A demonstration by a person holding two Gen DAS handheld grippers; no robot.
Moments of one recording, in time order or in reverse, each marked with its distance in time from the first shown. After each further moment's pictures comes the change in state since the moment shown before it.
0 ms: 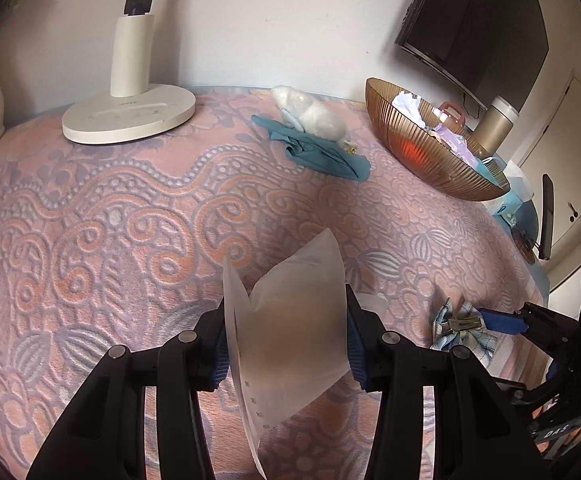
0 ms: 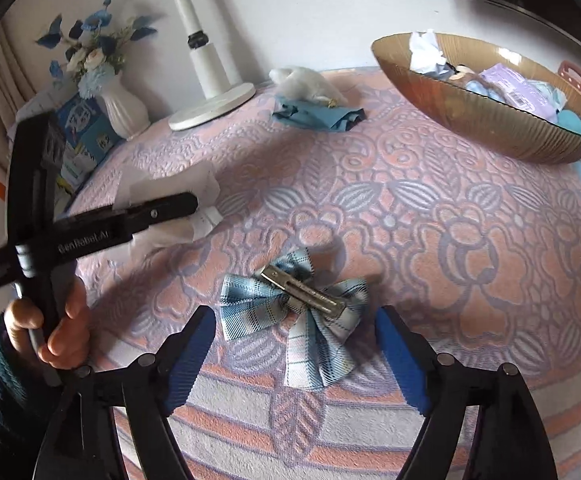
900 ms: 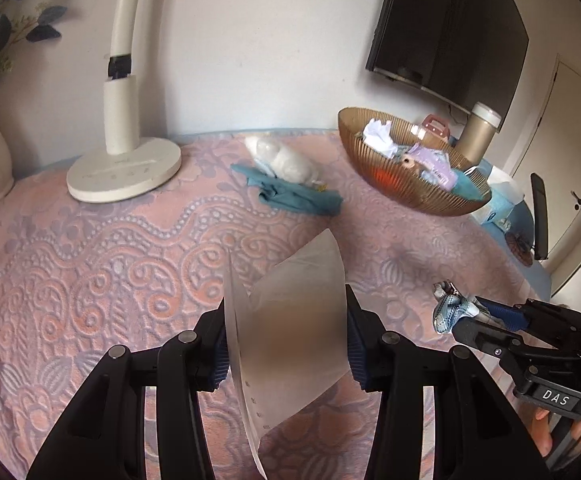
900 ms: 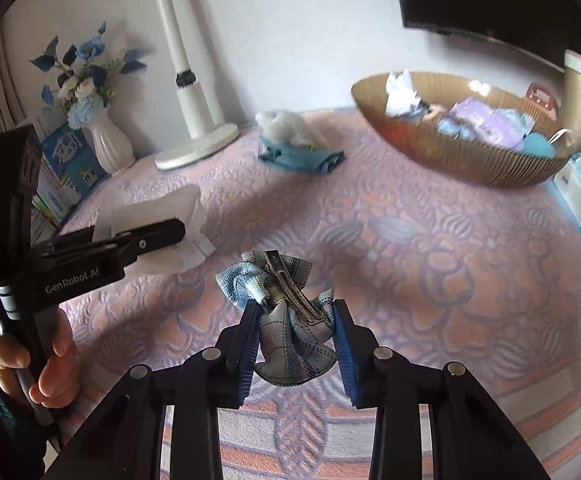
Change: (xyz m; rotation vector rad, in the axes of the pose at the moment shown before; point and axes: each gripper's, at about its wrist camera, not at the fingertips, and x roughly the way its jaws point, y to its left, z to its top) left arm -0.031 -0.040 0.017 0.091 -0.113 0.048; right arm -0.033 -0.001 0.005 0.070 -0.187 -0.074
